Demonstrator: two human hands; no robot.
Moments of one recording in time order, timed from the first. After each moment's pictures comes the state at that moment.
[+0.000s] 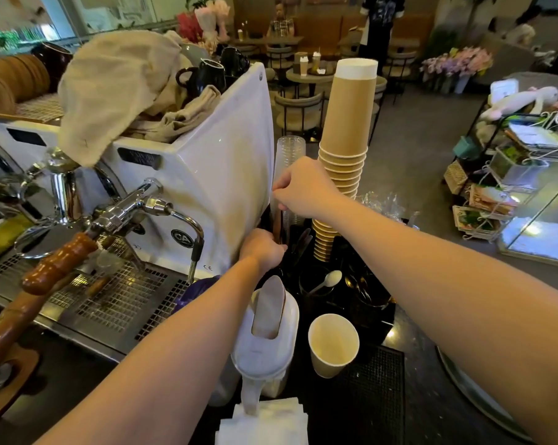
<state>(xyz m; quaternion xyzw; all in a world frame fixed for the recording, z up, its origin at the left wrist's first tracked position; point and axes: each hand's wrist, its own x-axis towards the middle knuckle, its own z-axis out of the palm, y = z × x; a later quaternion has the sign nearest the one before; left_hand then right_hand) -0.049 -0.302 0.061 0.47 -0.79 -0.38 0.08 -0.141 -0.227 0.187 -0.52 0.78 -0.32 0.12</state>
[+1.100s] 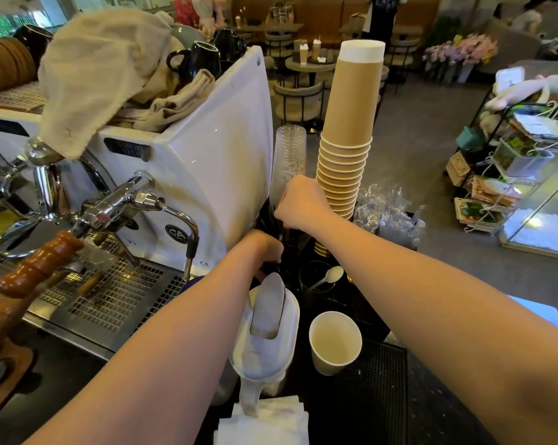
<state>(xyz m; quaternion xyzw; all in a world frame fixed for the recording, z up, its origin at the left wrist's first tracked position) -0.057 -0.302 0.078 0.55 -0.69 -0.45 -0.15 -0.148 -0.255 0.129 -0.46 0.84 -0.26 0.10</state>
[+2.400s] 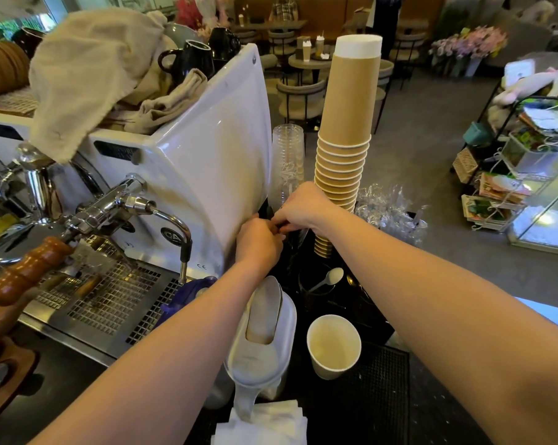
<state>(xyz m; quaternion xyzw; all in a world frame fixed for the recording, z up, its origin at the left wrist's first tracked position) -0.053 -0.295 0.065 0.45 -0.84 -0.25 0.18 -0.164 -0.249 0.125 -0.36 0.79 -0.37 0.34</state>
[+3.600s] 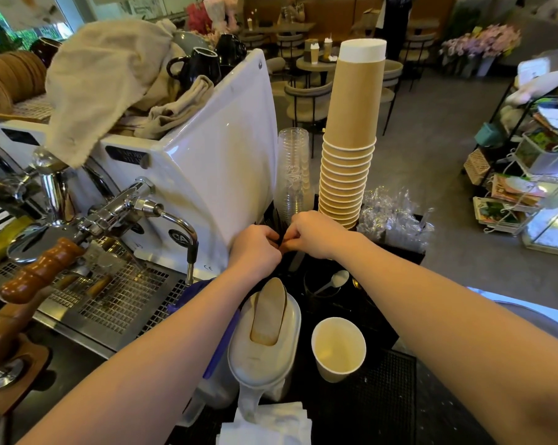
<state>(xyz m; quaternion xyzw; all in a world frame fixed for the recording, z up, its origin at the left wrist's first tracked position) -0.028 -0.287 0.079 0.45 -0.84 -0.28 0.14 -0.175 -0.234 0.090 -0.64 0.73 -0.14 0.19</state>
